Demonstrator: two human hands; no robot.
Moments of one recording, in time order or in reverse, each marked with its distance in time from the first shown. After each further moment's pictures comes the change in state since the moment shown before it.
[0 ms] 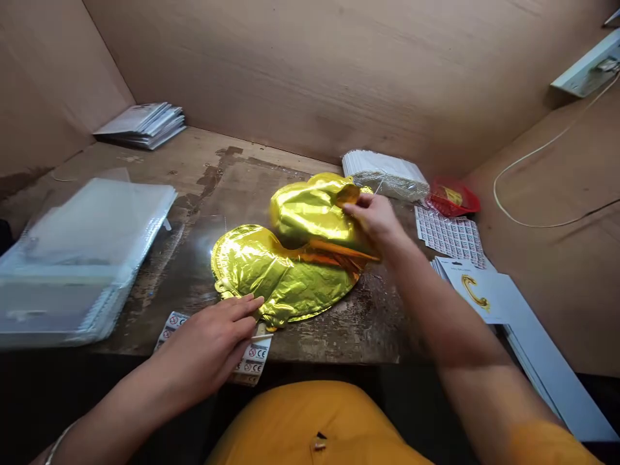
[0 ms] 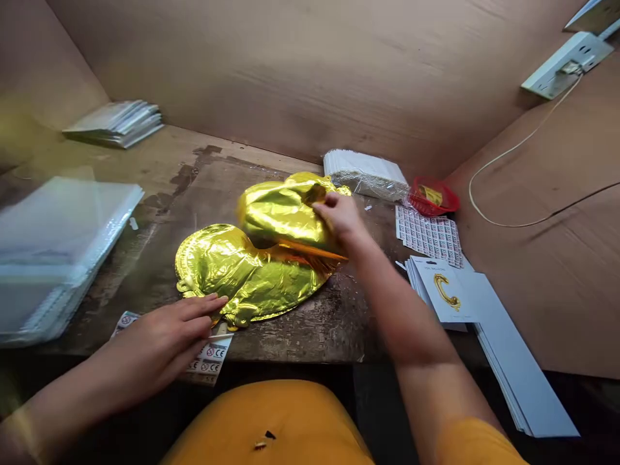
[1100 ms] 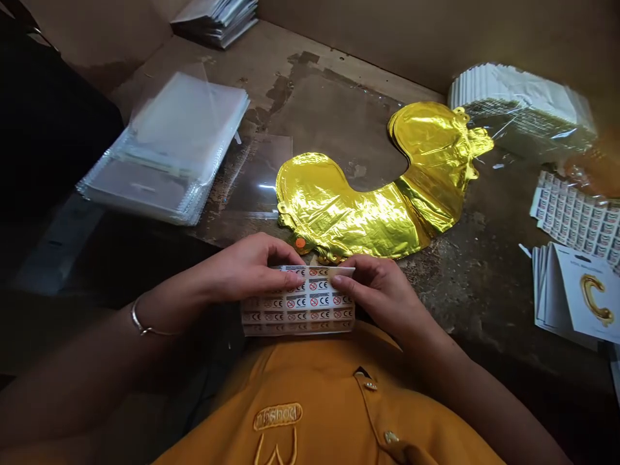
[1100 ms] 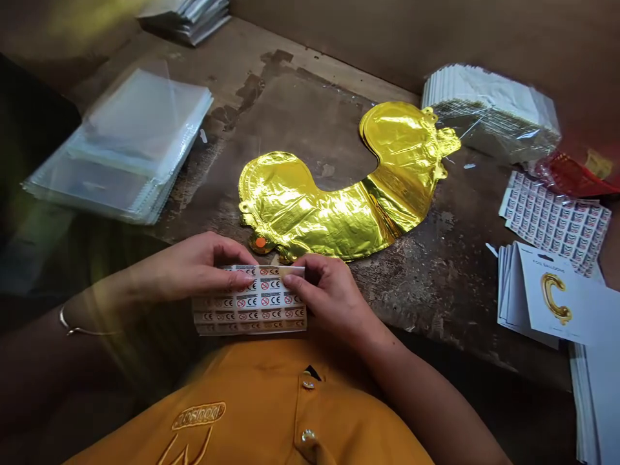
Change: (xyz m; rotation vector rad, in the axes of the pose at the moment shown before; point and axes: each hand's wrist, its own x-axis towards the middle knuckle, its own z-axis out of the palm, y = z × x) left_hand -0.015 0.014 -0.027 -0.872 -0.294 -0.708; right_hand -0.191 -0.021 0.061 0.376 -0.752 0.173
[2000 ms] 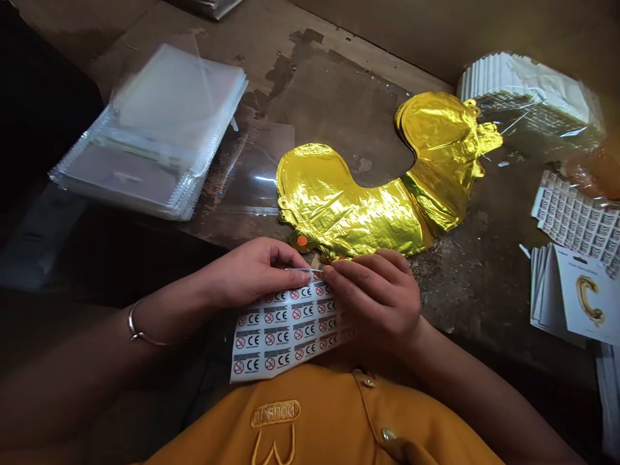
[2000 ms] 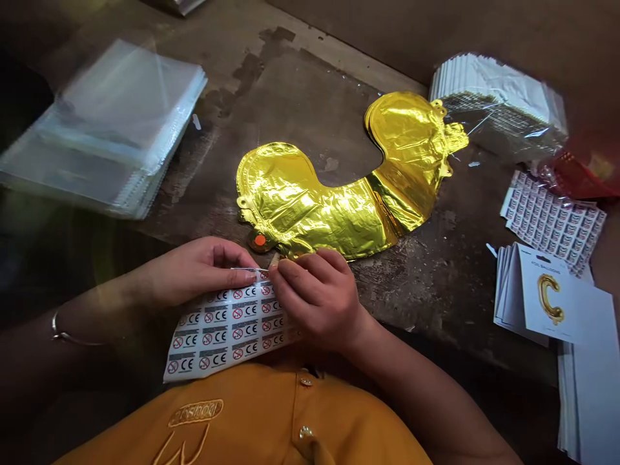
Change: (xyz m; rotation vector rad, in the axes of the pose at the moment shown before) left_hand 0.003 -0.004 0.014 -0.533 -0.042 -0.188; right_hand 0.002 -0.001 0.000 -1.097 0.281 -1.125
